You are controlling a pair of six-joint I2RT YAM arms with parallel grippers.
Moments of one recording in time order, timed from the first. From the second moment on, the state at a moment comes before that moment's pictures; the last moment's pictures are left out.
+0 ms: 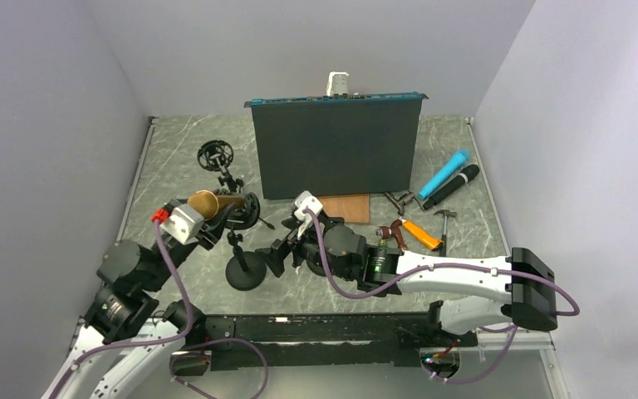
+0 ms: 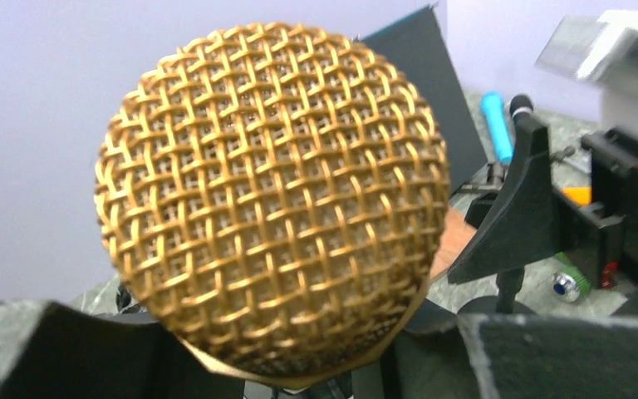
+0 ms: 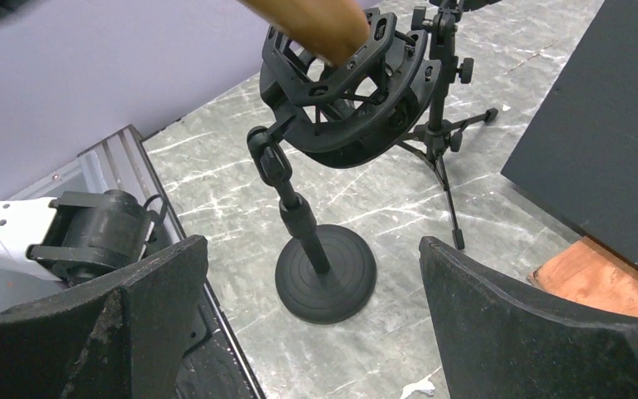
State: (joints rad) left arm -0.60 0.34 0.72 -0.21 0.04 0.22; right arm 1.29 1.27 0.85 0.32 0.28 0.23
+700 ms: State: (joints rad) left arm -0.60 0.58 1.36 -0.80 -0.30 -0.03; right arm 1.29 1.27 0.85 0.31 0.28 0.24
